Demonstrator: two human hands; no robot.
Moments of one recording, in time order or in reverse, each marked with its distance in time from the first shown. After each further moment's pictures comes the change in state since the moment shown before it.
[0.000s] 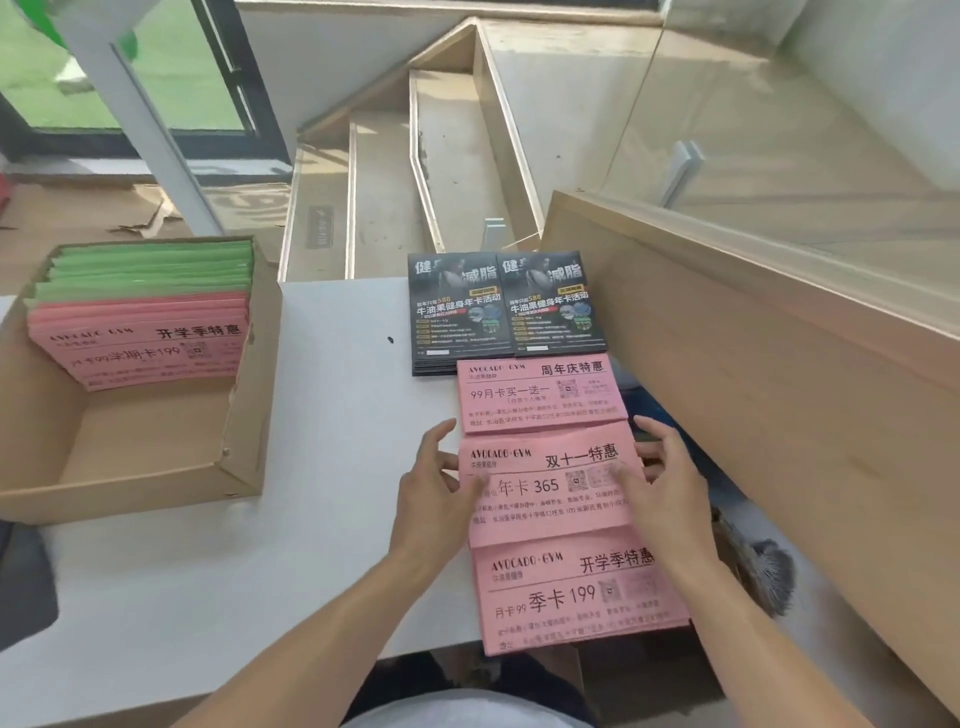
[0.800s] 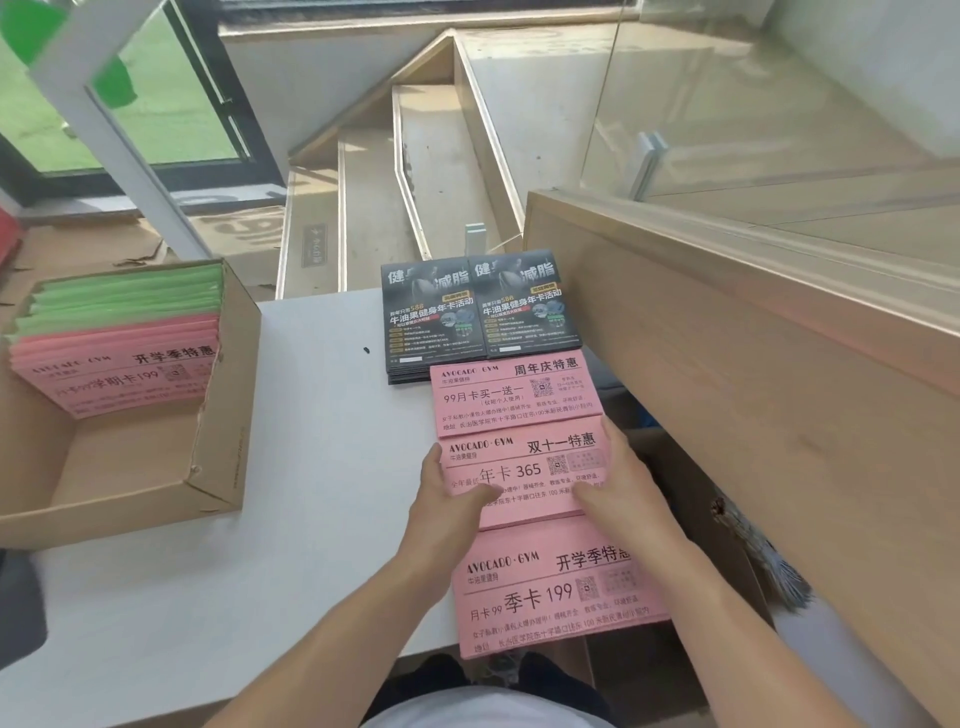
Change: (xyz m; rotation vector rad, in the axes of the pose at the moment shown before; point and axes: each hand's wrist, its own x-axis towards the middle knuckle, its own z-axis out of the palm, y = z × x) left_hand -0.024 0.035 0.034 -0.262 -0.109 -0.301; right_hand 0.014 0.017 0.001 -0.151 -0.293 0.021
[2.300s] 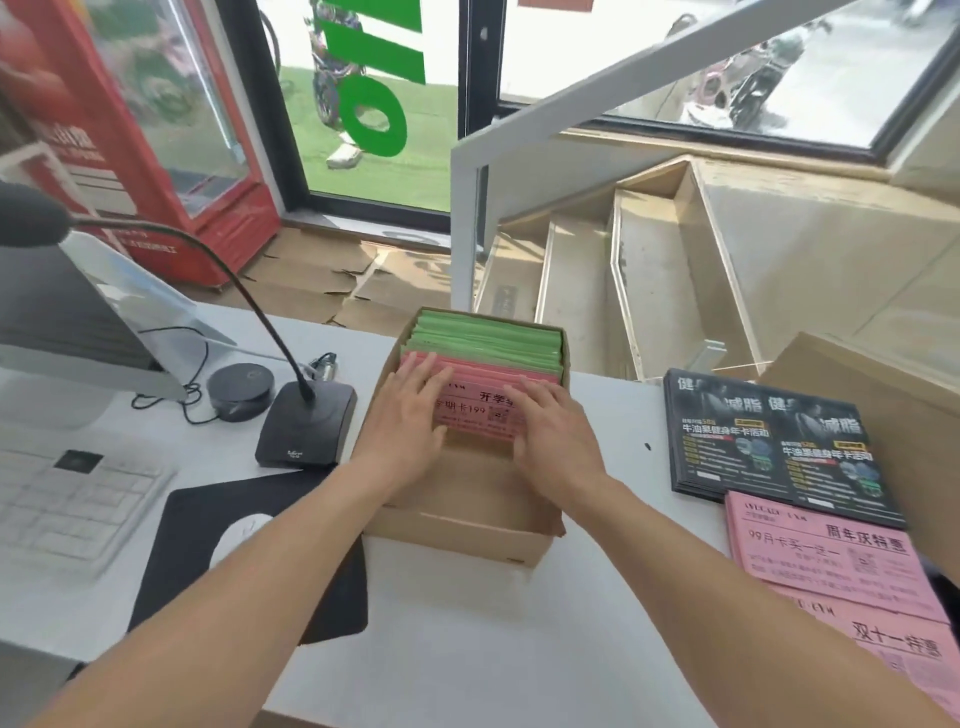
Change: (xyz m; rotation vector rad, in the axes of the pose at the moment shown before) left_hand 0.079 0.053 -0.410 1.075 0.541 0.625; right_hand 0.060 -0.324 0.285 -0.574 0.030 -0.795
